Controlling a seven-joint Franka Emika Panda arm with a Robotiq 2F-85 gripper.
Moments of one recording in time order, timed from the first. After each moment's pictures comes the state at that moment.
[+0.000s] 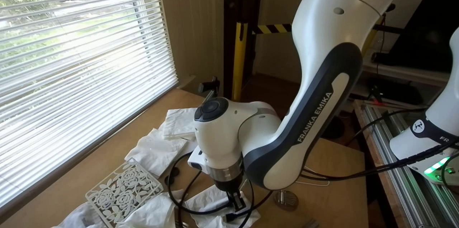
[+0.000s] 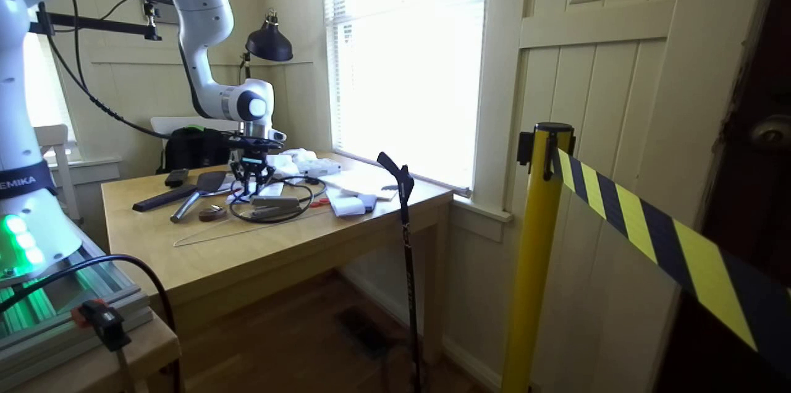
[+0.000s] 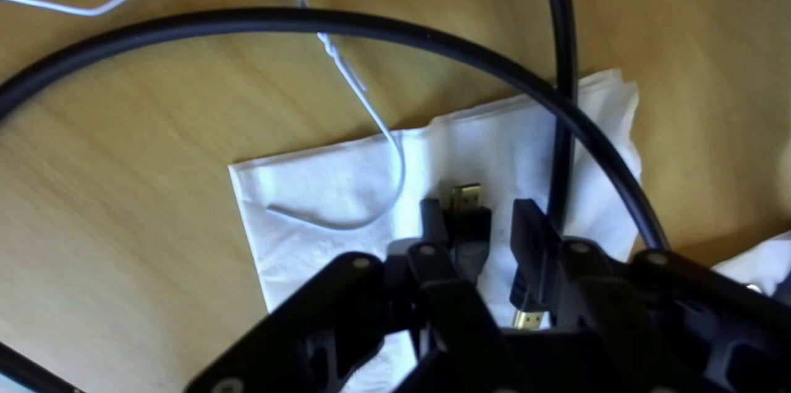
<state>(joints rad) 0.23 0.78 0.17 -1.92 -0.08 2.56 -0.23</state>
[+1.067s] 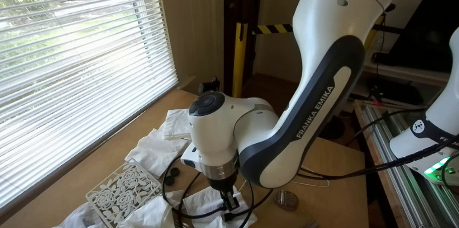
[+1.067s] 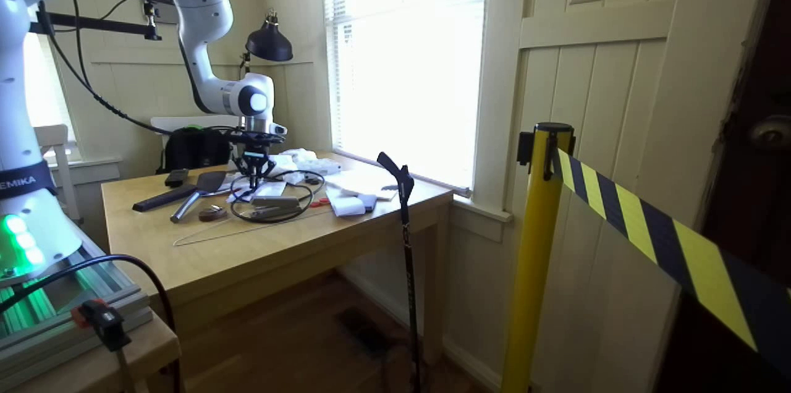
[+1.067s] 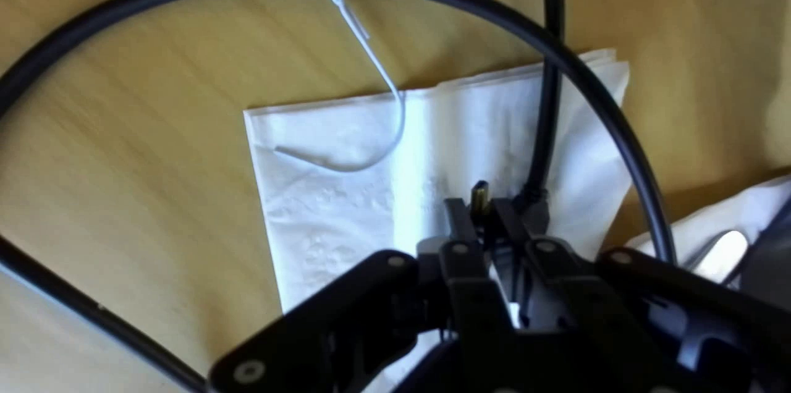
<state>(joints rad) 0.23 0.77 0.18 -1.90 -0.08 2.55 -0.23</state>
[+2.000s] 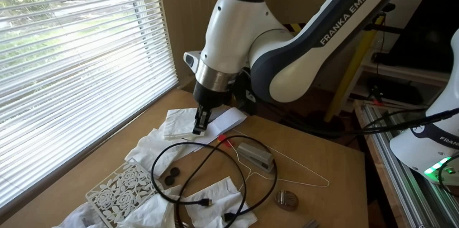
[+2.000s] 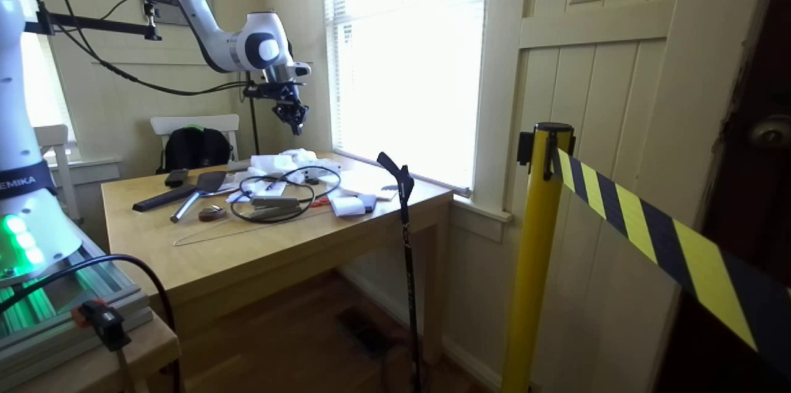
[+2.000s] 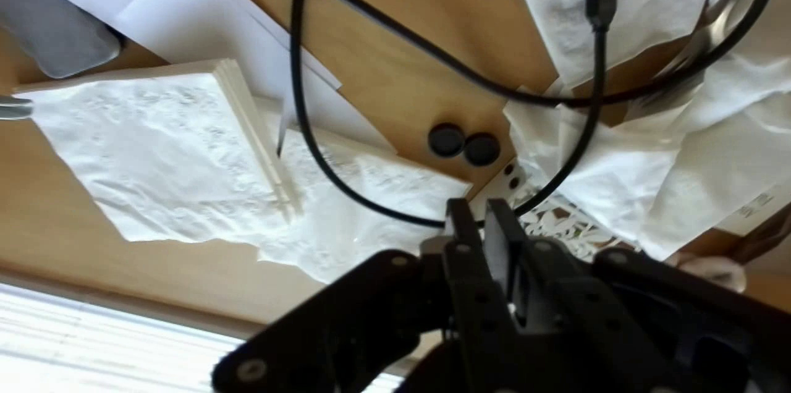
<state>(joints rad) 0.18 0.41 0.05 -2.10 -0.08 2.85 0.08</state>
